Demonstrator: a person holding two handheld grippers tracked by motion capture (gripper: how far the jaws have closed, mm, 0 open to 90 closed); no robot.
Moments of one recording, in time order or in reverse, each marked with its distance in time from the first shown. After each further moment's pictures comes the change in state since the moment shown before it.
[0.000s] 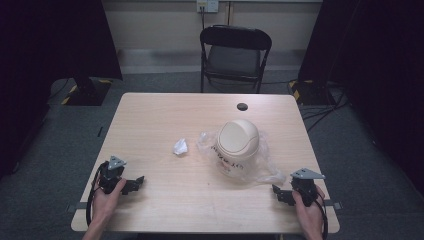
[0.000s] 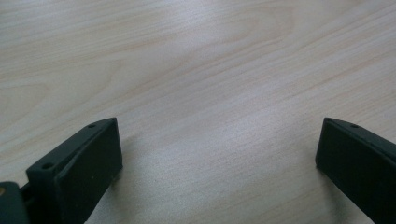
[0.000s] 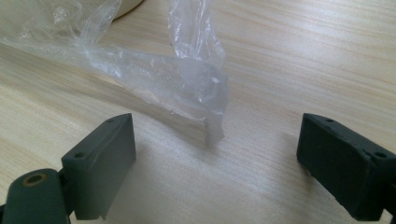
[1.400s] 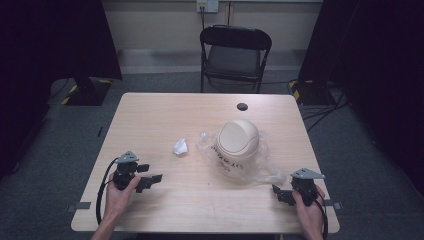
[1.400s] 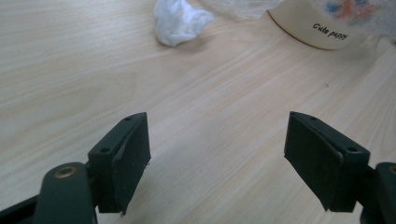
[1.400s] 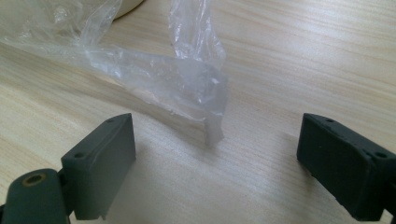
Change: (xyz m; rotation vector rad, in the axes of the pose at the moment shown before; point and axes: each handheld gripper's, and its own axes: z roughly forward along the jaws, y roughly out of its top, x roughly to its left) left arm -0.041 0.039 -0.008 -0.045 -0.360 0.028; right arm -0.001 0.000 0.000 0.001 0.005 -0.005
